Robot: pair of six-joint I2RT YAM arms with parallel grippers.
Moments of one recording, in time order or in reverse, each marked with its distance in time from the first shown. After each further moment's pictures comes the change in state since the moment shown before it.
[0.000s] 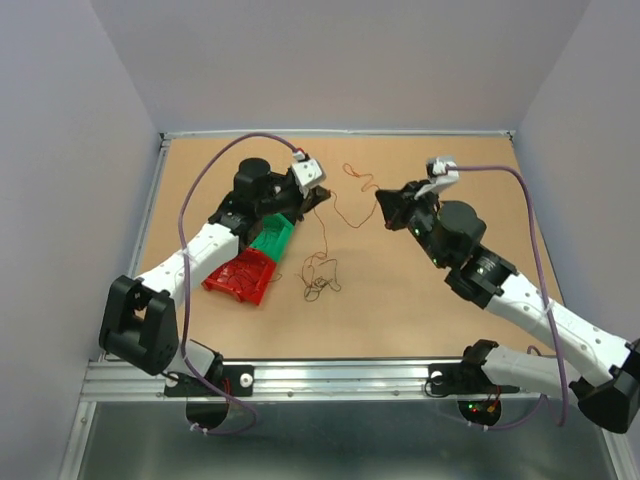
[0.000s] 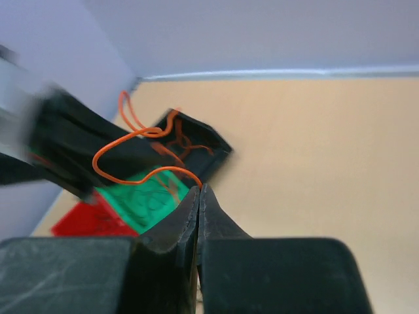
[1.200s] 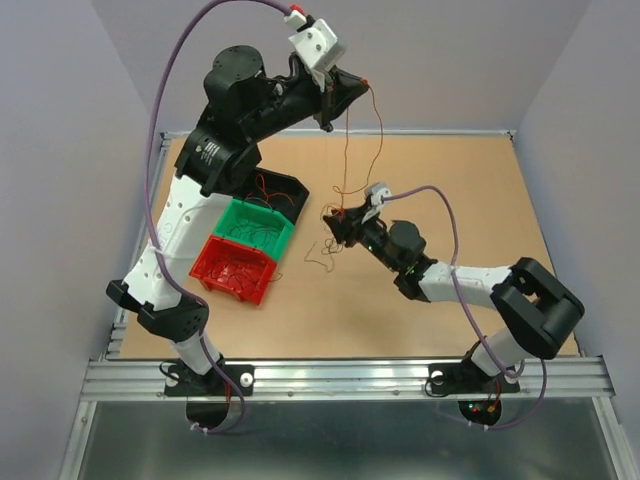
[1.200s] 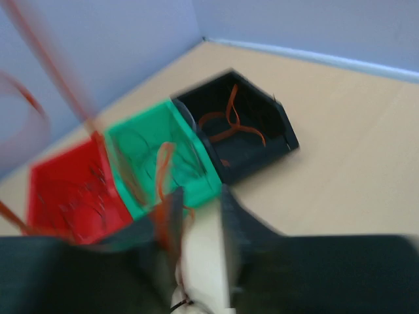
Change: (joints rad) left arm -0.197 0.242 1.292 -0.686 -0.217 -0.195; right arm -0.005 0.446 -0.270 0.818 -0.265 -0.140
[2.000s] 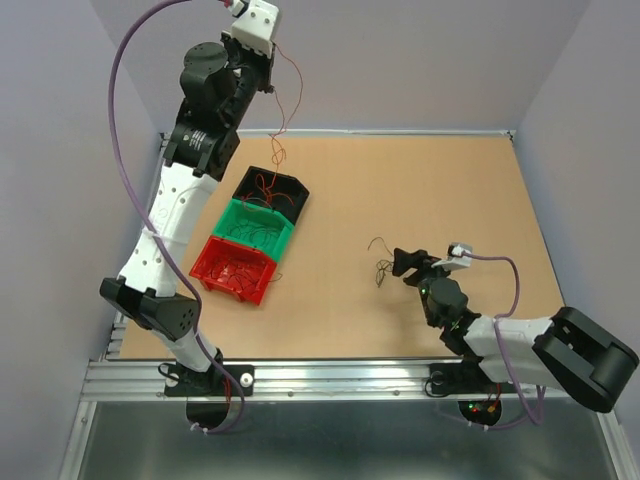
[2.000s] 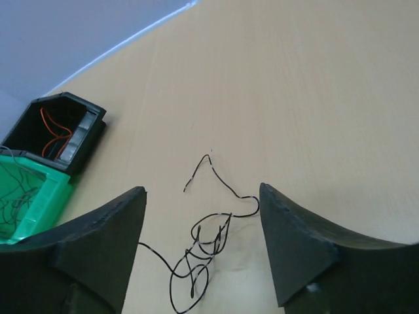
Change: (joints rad) left arm 0.232 -0.031 -0.177 0.224 -0.496 0.159; right arm 0.000 -0.322 -0.637 0.098 0.682 0.399
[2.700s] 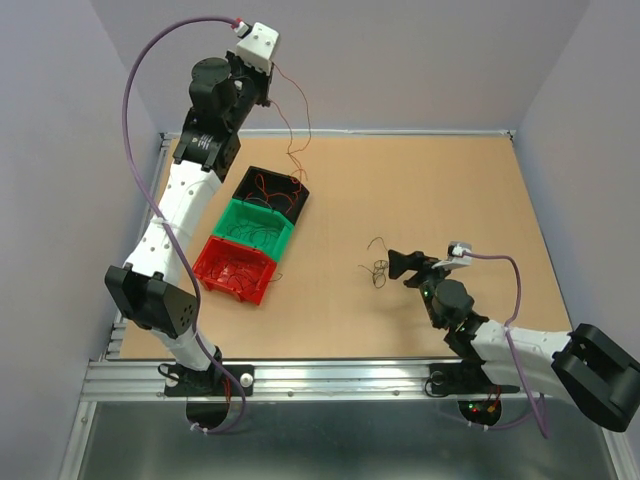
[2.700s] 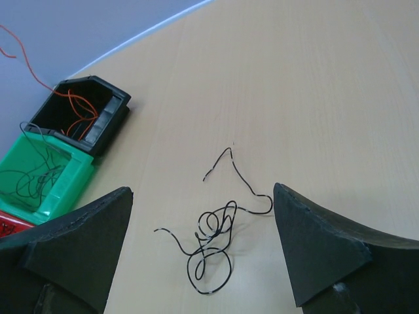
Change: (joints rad) left arm 0.101 0.008 -0.238 0.143 0.124 0.008; right arm 0.000 -0.167 -0.018 -0.110 -0.095 -0.034
